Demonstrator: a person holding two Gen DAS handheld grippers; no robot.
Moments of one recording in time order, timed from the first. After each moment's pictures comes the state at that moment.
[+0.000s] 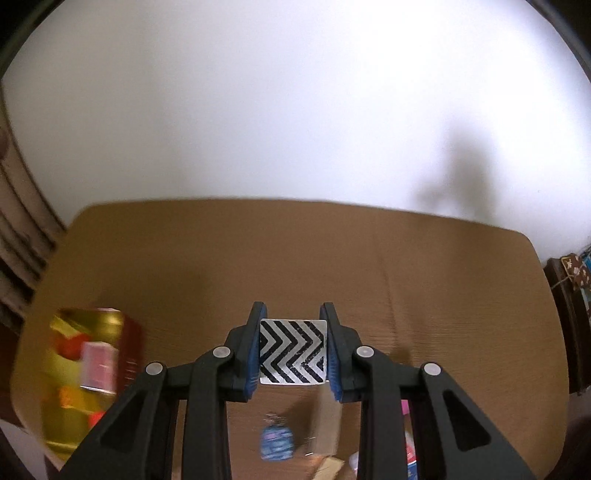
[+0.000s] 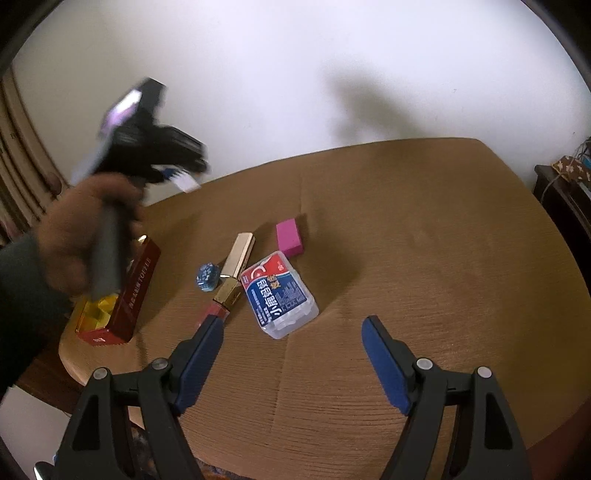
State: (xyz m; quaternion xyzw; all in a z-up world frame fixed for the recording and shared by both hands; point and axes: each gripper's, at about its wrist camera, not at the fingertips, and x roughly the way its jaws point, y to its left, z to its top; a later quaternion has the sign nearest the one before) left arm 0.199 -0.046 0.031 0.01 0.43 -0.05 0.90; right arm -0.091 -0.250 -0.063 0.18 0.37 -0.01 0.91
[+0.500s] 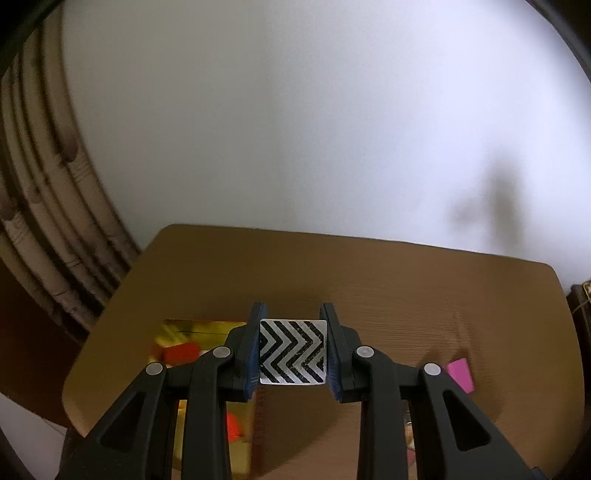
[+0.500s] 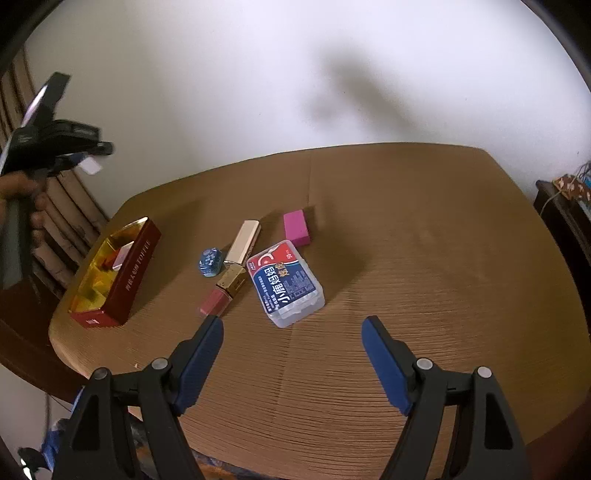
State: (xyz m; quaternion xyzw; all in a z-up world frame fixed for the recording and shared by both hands) left arm 0.133 0.058 0.110 0.01 0.37 0.04 0.93; right arm -0.093 -0.230 -0.062 0.14 0.38 -0.01 0.92
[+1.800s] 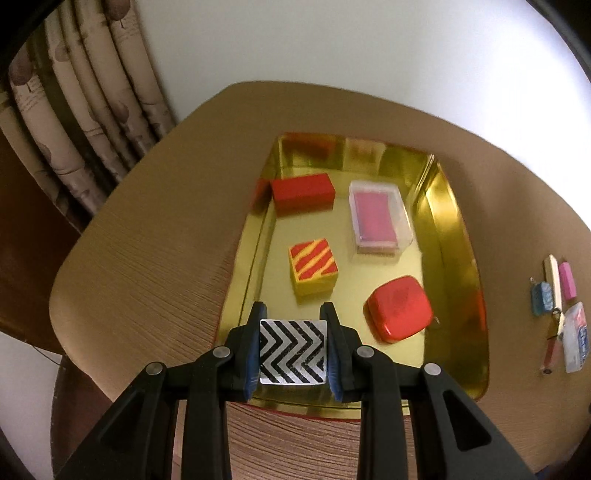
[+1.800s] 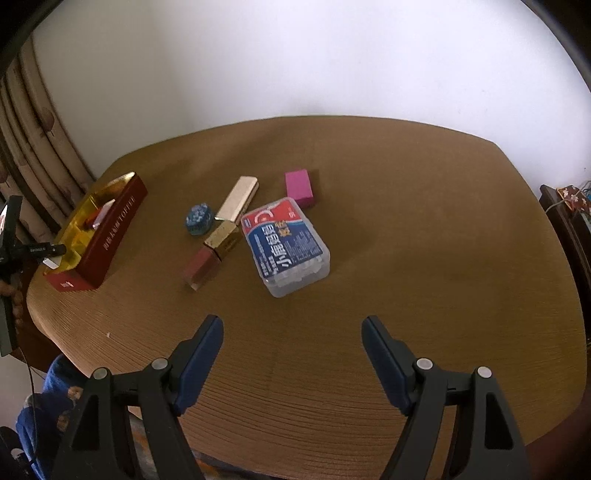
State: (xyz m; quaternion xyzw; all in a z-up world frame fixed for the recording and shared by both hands) left arm 0.099 0.228 -0.044 -0.05 0.50 0.08 0.86; right arm -0.077 -0.208 -0.097 0.09 0.43 -0.02 0.90
